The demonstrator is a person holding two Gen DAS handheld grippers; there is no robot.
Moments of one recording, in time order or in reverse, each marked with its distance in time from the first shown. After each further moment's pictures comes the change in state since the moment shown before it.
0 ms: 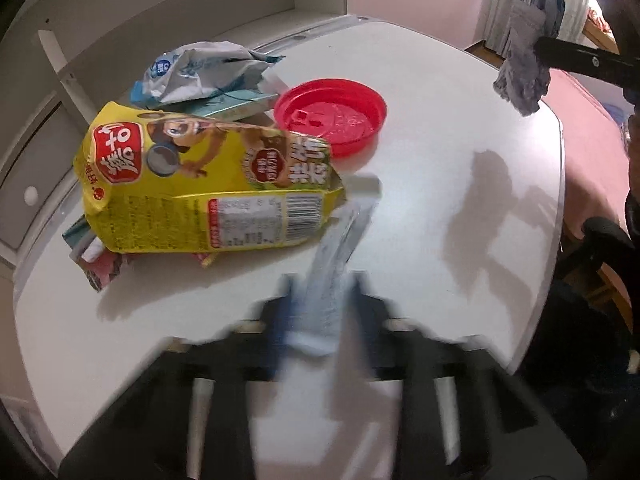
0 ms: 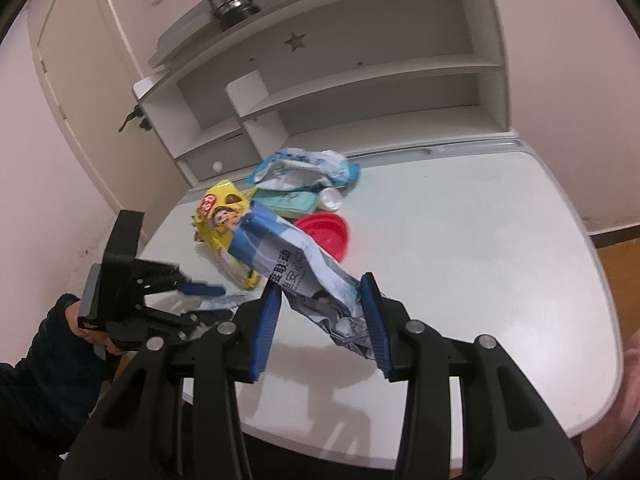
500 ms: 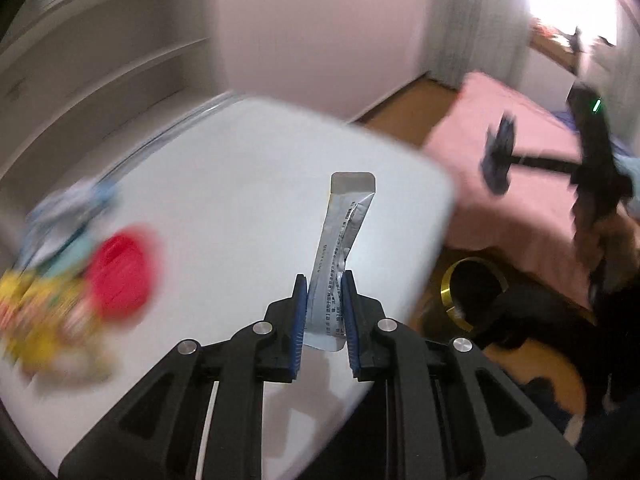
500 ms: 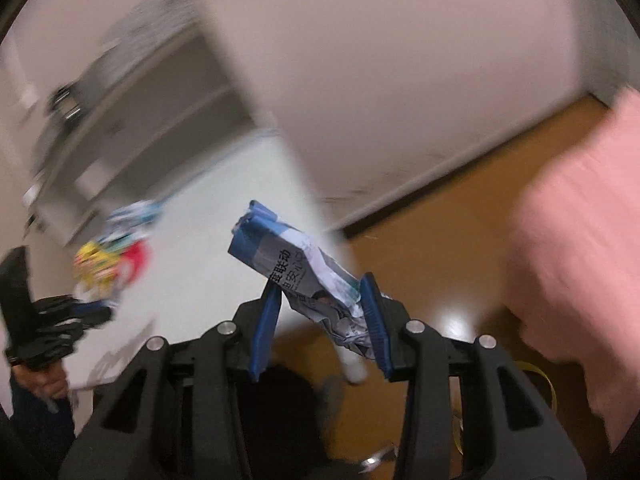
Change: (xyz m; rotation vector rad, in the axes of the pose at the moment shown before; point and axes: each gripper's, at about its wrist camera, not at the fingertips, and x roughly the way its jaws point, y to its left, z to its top) left arm 0.000 -0.183 0.098 0.123 -0.191 -0.177; right arm -0.156 -0.210 -0.141 0.464 -0.115 -0.404
